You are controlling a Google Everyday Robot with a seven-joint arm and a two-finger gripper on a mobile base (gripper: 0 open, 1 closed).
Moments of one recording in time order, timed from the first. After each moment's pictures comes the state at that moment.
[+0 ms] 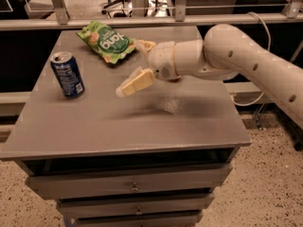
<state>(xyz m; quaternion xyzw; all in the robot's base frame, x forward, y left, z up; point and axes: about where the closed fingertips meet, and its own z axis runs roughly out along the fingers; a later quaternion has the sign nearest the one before) 0.613 0.055 0.900 -0.54 0.59 0.31 0.51</state>
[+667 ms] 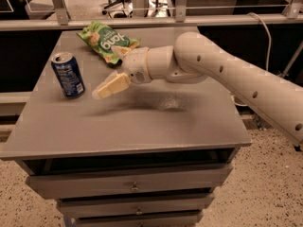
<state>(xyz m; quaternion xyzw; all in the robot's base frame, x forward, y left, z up) 0.622 0.120 0.883 -0.54 0.58 0.34 0.51</state>
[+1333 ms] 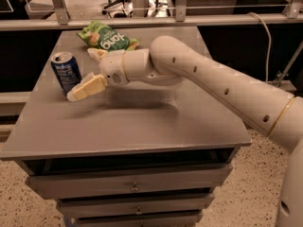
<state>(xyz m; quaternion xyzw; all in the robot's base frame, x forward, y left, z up) 0.616 0.187 0.881 -0.53 0.56 0.39 0.50</state>
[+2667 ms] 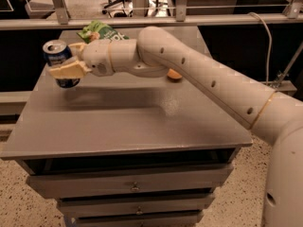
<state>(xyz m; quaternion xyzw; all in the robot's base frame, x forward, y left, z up) 0.607 0.224 0.925 -0.54 0.50 0.44 0.52</state>
